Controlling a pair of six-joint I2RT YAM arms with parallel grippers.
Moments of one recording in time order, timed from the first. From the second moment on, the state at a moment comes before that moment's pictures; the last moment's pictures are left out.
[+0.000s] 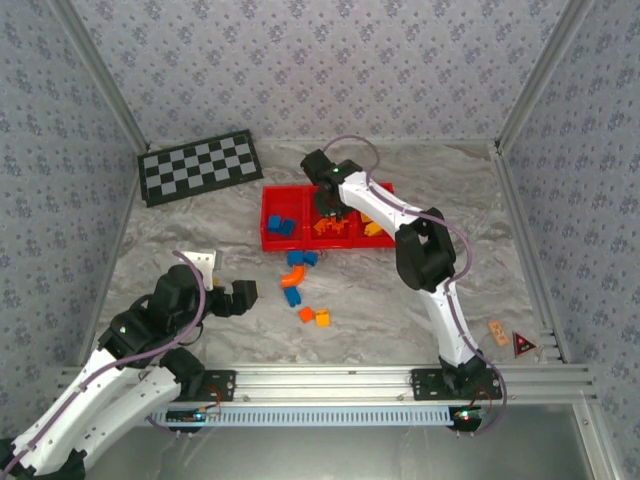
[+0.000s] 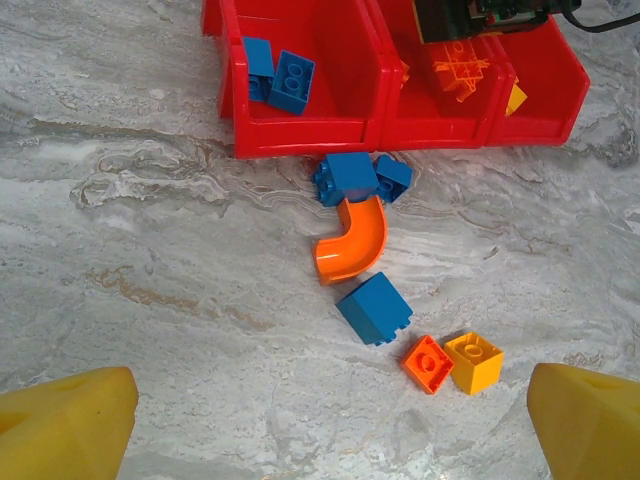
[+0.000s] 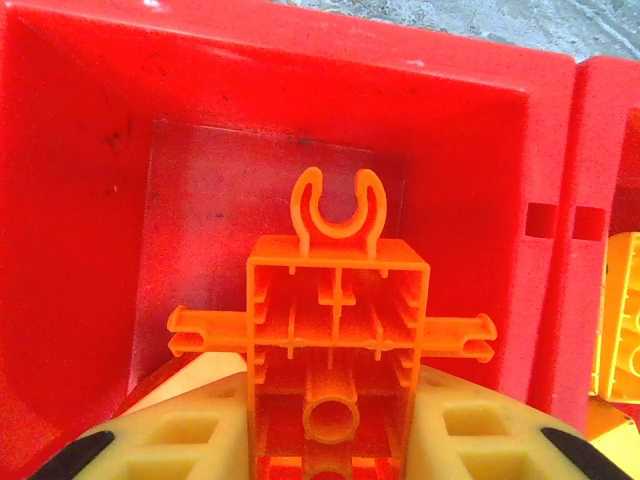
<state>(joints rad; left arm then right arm) -0.69 0.49 0.68 -0.84 -0.11 -0.55 0.63 2.28 2.04 -0.99 0.27 0.40</state>
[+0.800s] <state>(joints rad) -0.69 0.50 0.68 -0.84 -0.11 -0.55 0.66 2.28 2.06 -0.97 0.27 0.40</state>
